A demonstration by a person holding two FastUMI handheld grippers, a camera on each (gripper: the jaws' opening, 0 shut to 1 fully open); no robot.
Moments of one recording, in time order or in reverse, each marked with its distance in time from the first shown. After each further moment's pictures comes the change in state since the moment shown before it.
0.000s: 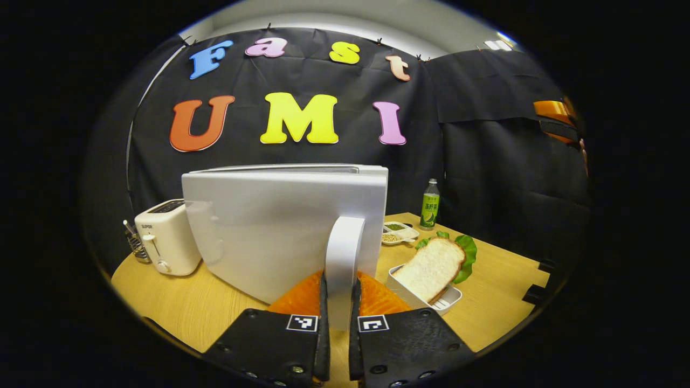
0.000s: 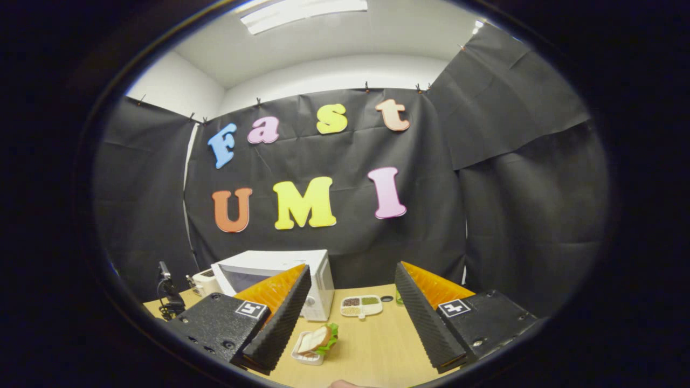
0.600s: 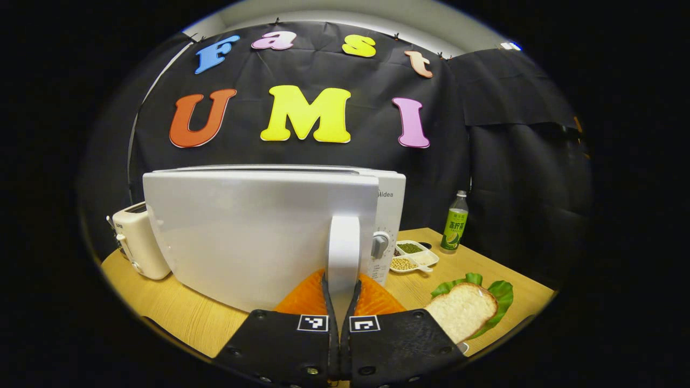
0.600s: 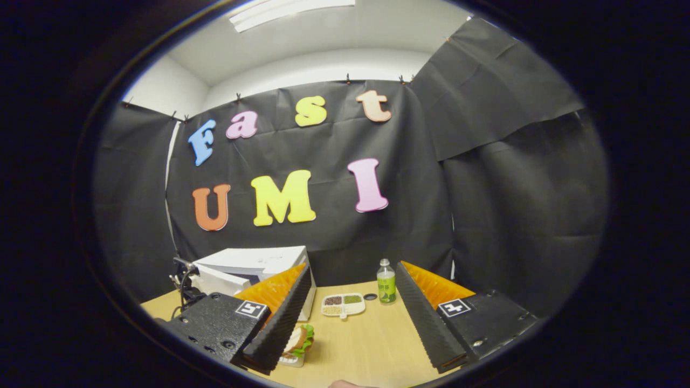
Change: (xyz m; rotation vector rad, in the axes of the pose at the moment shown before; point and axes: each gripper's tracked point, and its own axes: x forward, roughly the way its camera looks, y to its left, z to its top) left arm 0.122 -0.034 0.029 -0.044 -0.028 0.087; right arm 0.031 -0.057 -0.008 0.018 0.018 -0.091
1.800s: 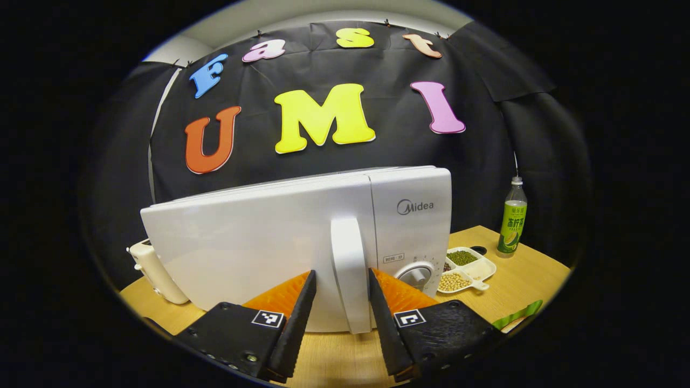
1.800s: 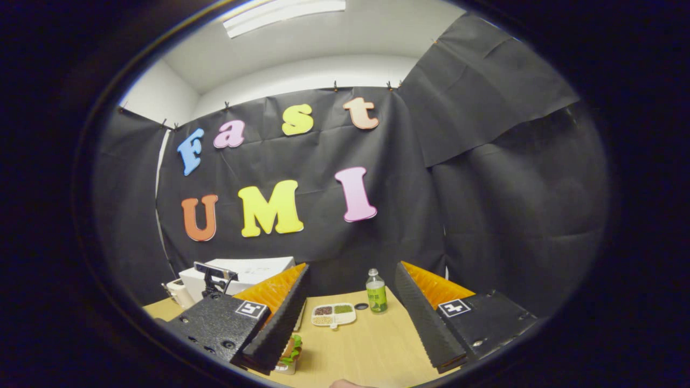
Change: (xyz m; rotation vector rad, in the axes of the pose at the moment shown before) left arm 0.095 0.019 0.016 0.120 -0.008 0.278; right arm 0.024 -0.030 0.003 0.040 -0.048 -0.040
